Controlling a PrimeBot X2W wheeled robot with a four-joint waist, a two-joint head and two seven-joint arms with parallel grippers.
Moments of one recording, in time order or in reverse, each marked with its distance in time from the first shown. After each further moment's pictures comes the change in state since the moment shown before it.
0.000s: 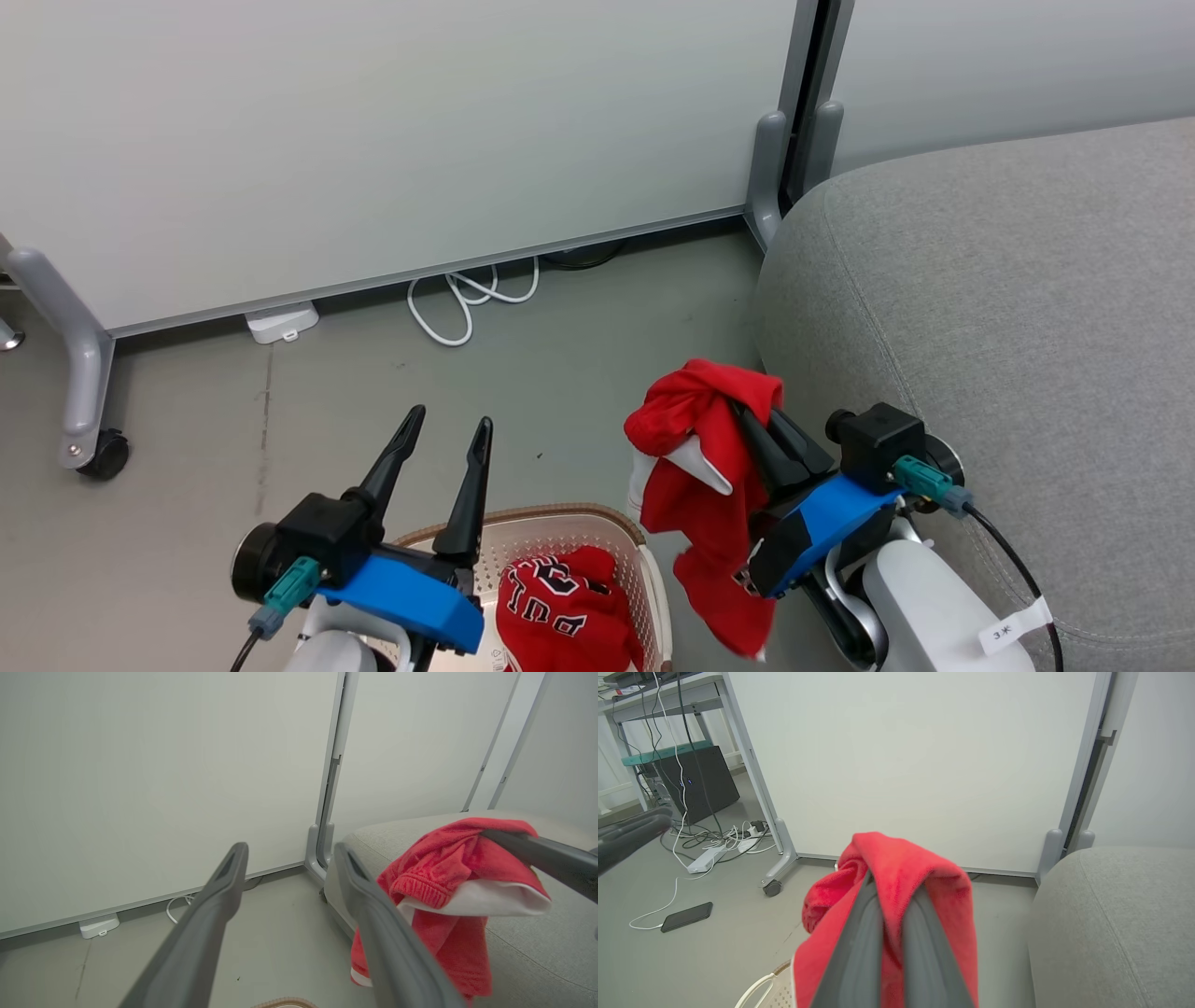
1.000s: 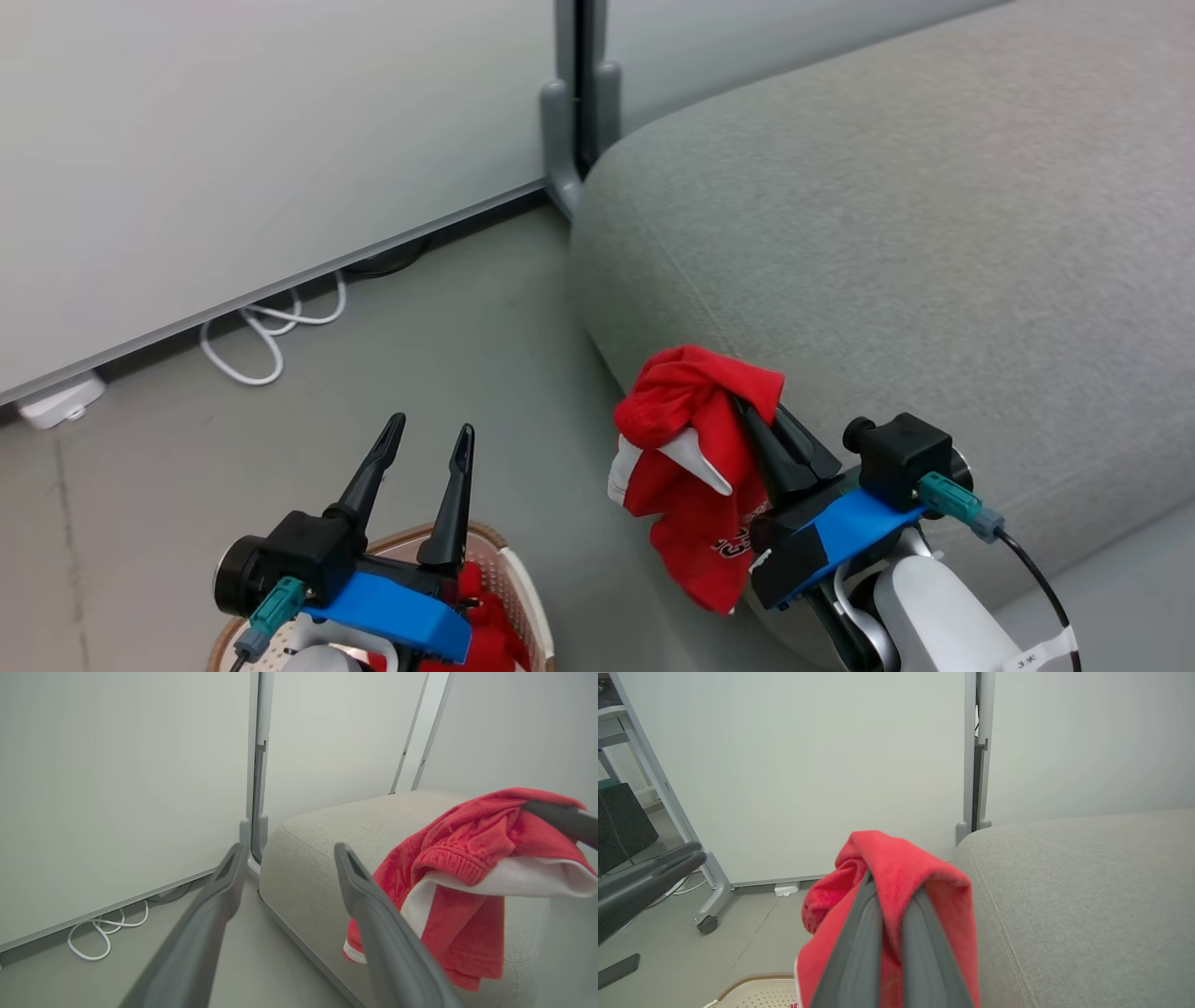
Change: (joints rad) left arm 0.069 -0.067 0.152 -0.022 0.136 -0.071 0.000; right arm 0.086 0.000 -0.022 -0.193 0.015 0.000 0.034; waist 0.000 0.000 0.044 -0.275
